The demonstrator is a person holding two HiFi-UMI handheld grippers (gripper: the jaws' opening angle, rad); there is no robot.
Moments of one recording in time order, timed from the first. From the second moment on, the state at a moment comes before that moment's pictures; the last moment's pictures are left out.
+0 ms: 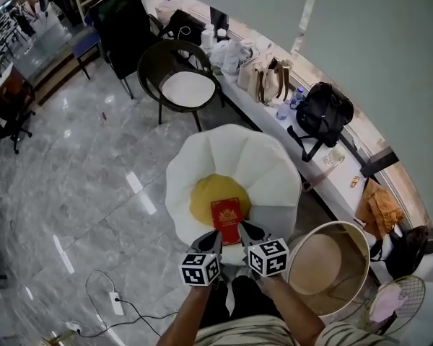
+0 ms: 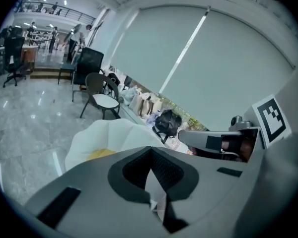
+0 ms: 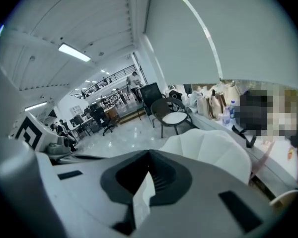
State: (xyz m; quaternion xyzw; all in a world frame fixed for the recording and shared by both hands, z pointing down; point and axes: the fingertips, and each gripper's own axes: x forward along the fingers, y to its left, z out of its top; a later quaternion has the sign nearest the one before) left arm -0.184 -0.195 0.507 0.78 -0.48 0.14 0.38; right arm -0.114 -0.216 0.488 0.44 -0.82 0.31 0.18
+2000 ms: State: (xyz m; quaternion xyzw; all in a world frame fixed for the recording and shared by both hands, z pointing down) left arm -0.192 -0.212 0.184 0.83 -0.56 -0.01 0.08; right arm -0.134 -0.223 0.177 0.45 -0.89 0.08 0.01
